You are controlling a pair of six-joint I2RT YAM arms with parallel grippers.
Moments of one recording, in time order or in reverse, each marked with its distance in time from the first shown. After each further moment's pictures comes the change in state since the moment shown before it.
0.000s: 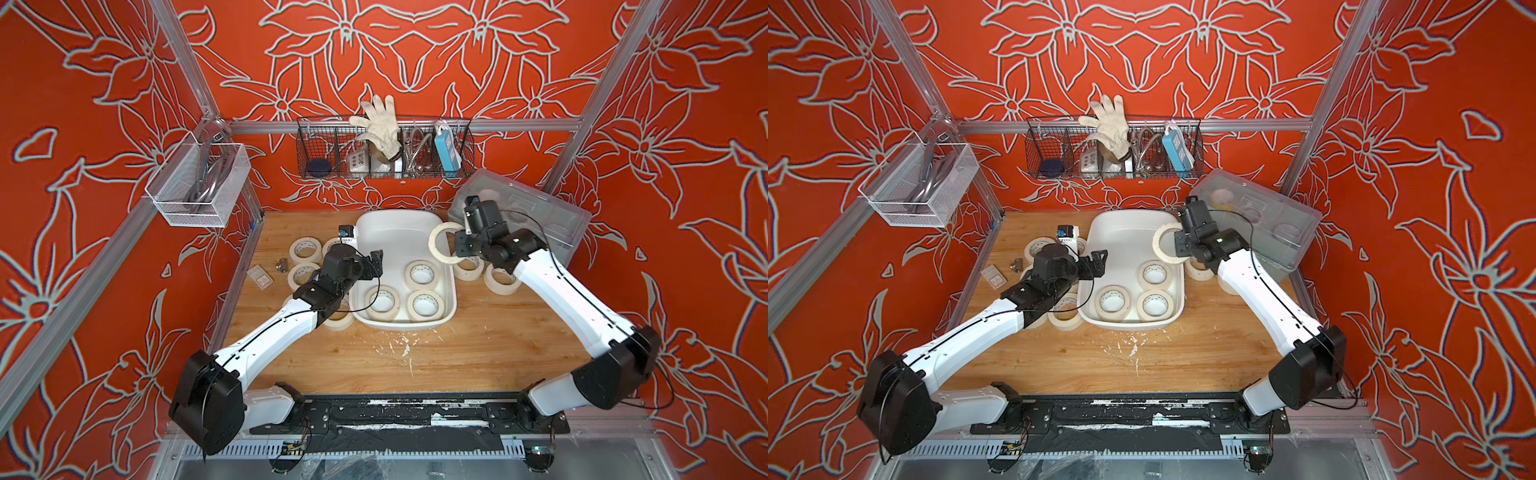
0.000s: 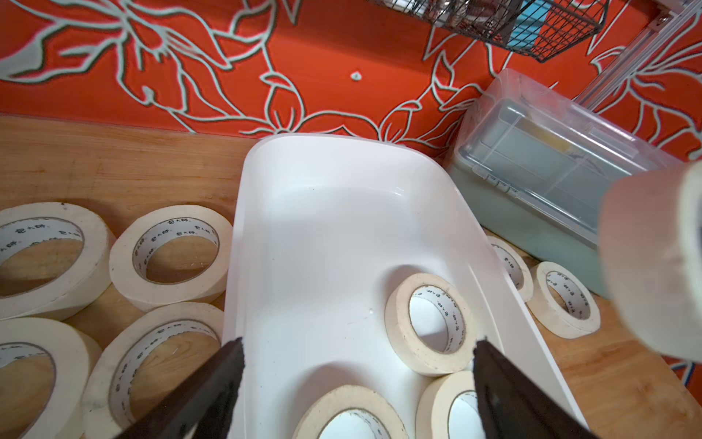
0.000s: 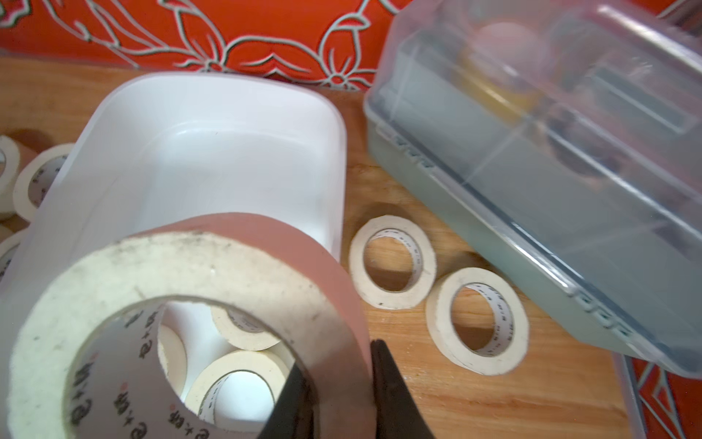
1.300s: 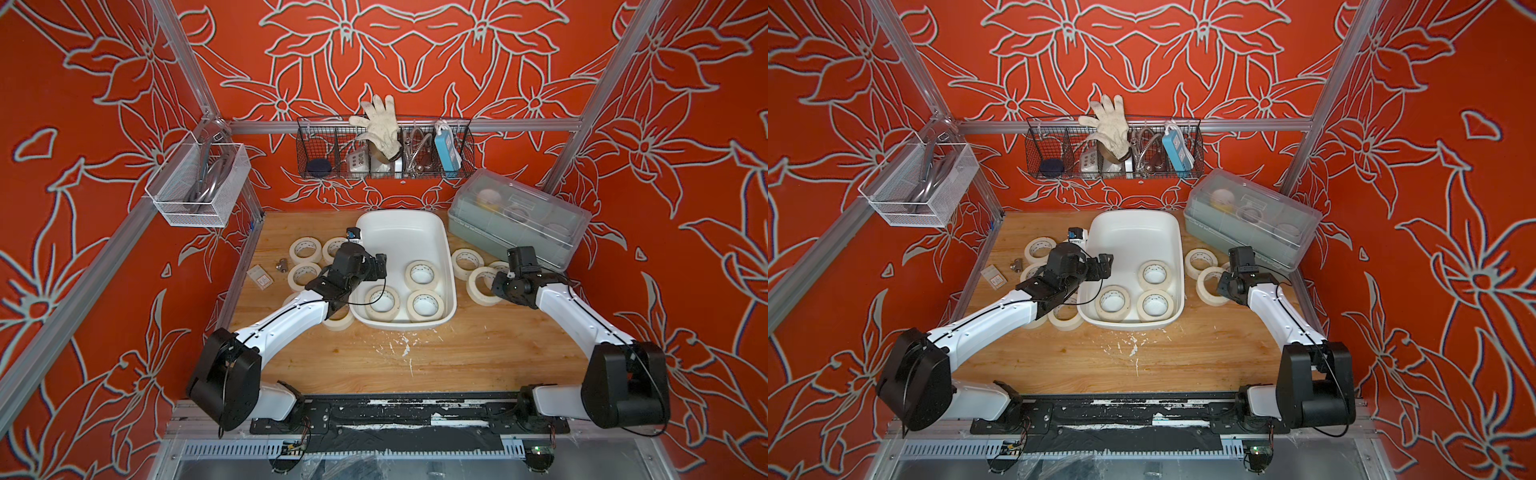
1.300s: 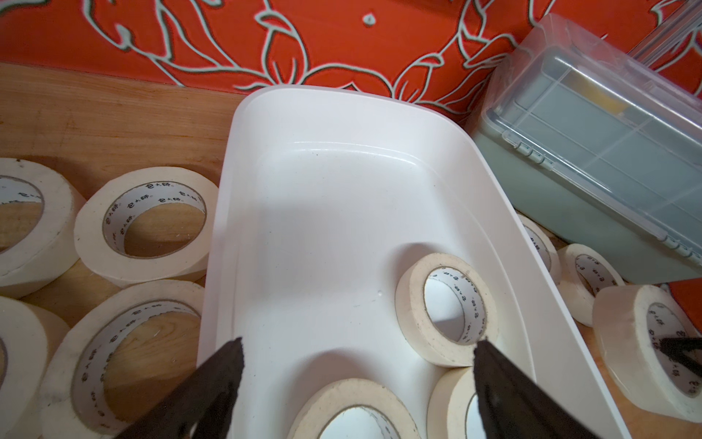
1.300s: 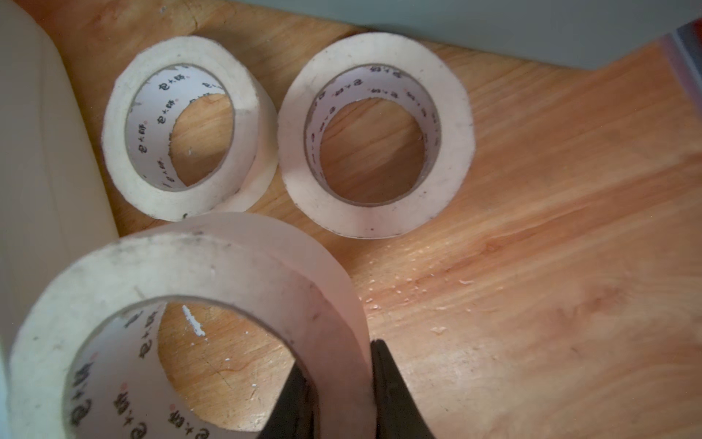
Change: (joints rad) left arm 0.001 0.122 0.028 -0.005 0.012 -0.030; right arm -0.368 -0.091 -0.622 0.248 -0.218 0.216
